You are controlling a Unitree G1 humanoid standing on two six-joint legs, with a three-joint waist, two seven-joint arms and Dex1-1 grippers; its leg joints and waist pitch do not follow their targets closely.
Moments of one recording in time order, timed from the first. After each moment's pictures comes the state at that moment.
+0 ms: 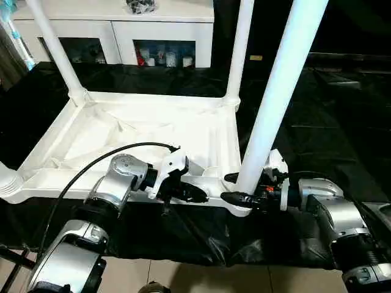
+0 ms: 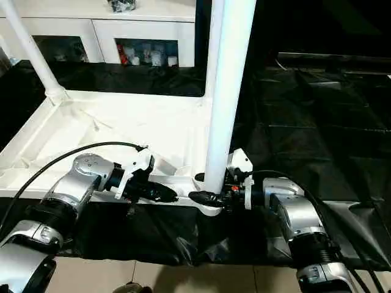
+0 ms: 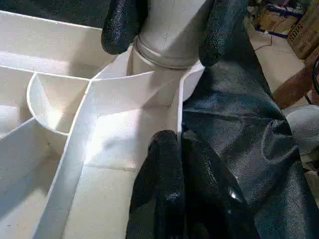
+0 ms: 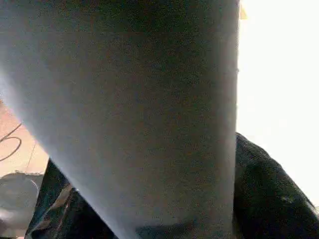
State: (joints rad) left arm -0.65 0.27 -0.23 0.76 0.00 0.02 -1.43; right arm -0.38 -0.36 0.12 0.42 0.24 0.21 1.27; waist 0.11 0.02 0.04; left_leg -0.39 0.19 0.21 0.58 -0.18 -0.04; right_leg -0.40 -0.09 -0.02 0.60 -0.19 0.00
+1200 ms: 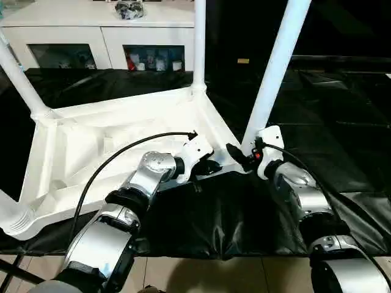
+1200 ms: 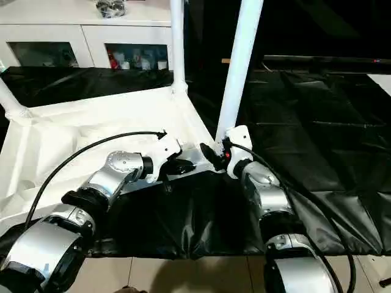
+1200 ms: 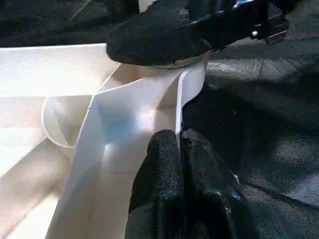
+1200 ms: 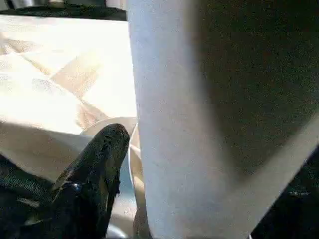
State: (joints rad) left arm -0.82 0.08 -0.20 1.07 0.13 -0.12 -0.86; right arm -0.57 -0.18 -0.04 0.79 0.11 -0.04 0.61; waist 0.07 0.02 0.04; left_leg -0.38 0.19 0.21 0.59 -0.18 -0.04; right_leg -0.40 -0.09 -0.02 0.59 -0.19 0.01
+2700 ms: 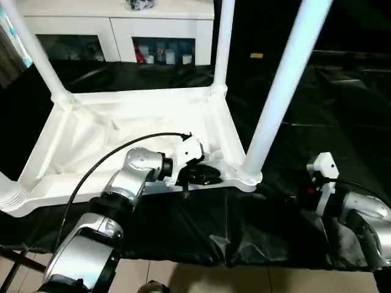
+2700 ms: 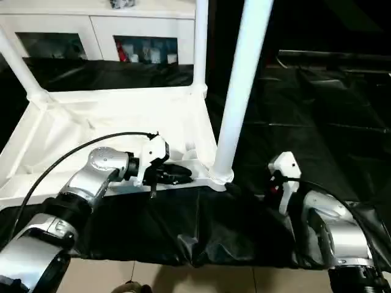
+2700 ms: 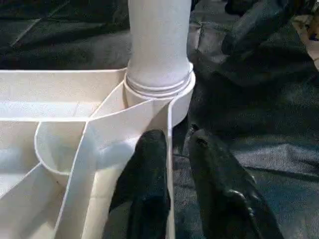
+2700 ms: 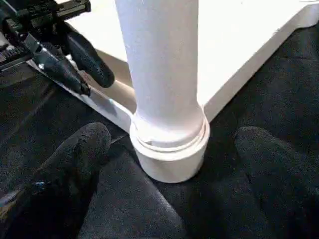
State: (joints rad) left arm -0.71 0.18 -0.23 0.78 0.02 -0.05 -1.20; right arm -0.16 -0.50 -0.06 0.20 0.32 0.24 0.99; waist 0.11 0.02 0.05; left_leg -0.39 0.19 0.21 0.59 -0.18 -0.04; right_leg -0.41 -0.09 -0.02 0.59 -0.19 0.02
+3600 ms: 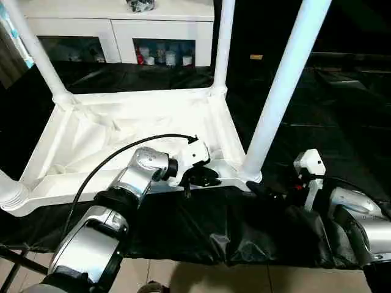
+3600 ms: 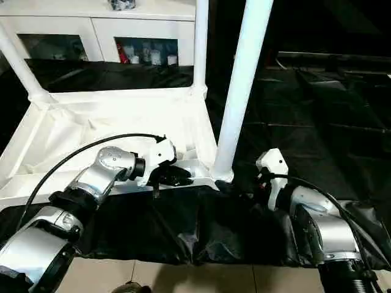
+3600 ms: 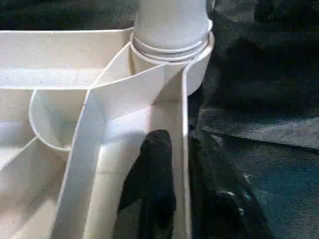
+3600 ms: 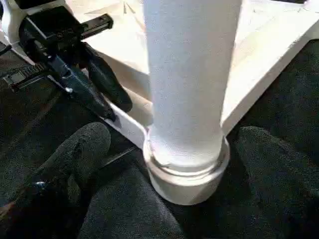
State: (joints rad) left arm -0.77 0.19 -0.29 0.89 0.09 -0.03 -1.13; right arm -0.21 -0.47 0.01 0.20 0.29 0.23 0.95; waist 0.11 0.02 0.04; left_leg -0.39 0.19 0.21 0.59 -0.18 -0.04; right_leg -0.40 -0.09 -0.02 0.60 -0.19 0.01
